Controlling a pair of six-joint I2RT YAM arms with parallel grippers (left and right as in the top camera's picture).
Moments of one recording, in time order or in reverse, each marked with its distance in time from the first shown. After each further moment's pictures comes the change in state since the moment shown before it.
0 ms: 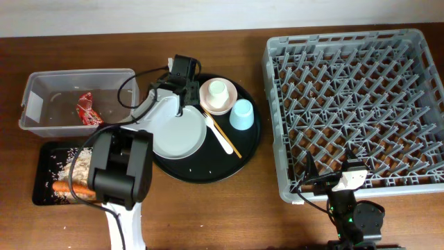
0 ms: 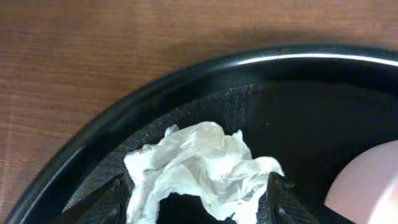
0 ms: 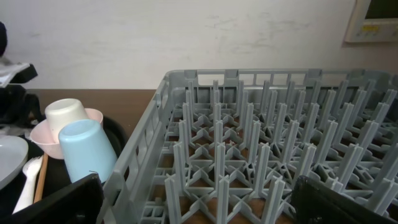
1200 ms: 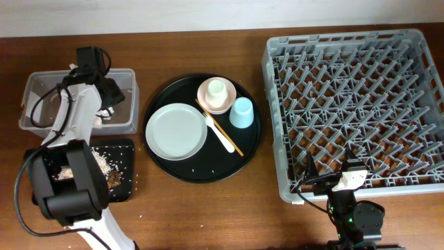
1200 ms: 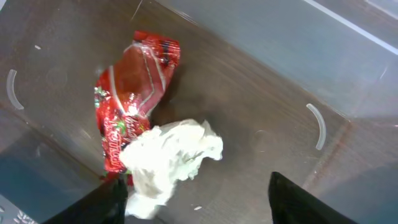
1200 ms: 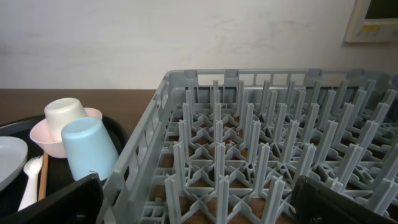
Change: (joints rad) left arm 0.442 -0.145 0.039 -0.296 -0.024 -0.072; right arm 0.000 0.000 0.000 0.000 0.000 0.001
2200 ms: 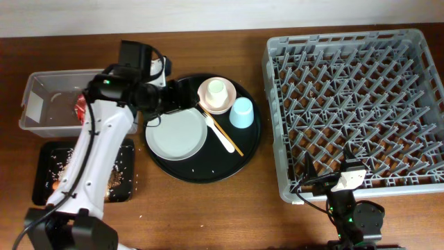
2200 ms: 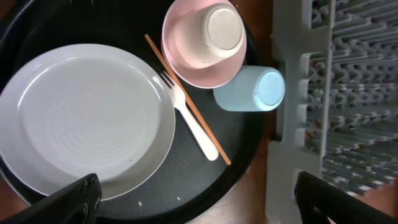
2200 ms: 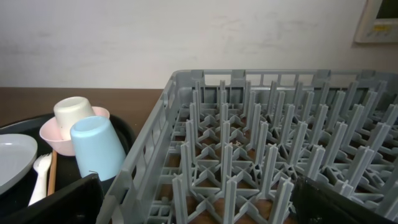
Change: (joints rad) left arm -0.341 -0.330 0.011 -0.290 0.603 -0.008; right arm 0.000 0.002 0.000 0.001 -0.027 0.000
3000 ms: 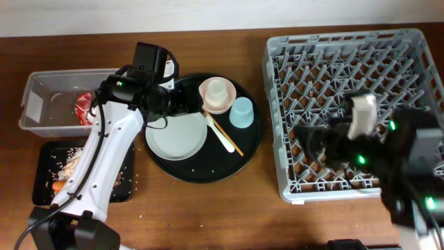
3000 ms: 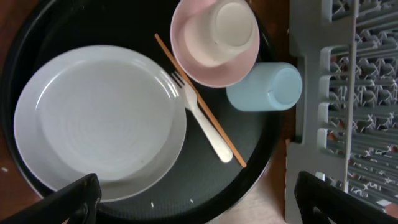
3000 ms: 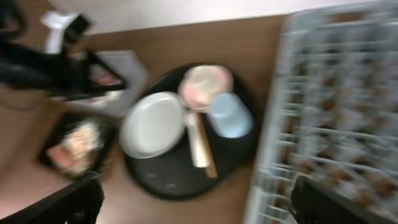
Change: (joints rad) left arm -0.058 0.000 -0.001 -0.005 -0.107 0.000; right arm -0.003 0.921 1.172 -0.829 -0.451 0.079
